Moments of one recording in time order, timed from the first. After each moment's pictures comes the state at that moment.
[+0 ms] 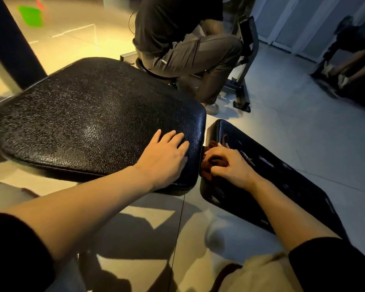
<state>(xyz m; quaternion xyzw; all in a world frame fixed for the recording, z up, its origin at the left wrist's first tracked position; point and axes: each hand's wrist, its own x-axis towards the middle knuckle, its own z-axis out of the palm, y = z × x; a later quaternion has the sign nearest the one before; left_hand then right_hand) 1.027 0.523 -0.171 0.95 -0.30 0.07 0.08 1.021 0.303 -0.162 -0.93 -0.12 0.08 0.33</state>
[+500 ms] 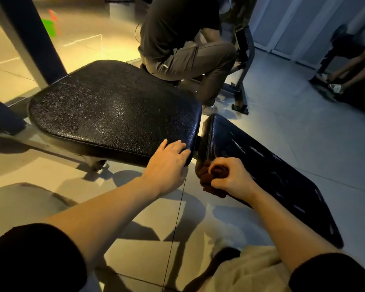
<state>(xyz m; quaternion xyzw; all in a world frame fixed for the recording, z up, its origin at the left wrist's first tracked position) 0.951 0.509 -0.180 0.94 -0.28 0.08 0.15 0.920 0.309 -0.157 -0.92 -0.11 0.04 0.38</state>
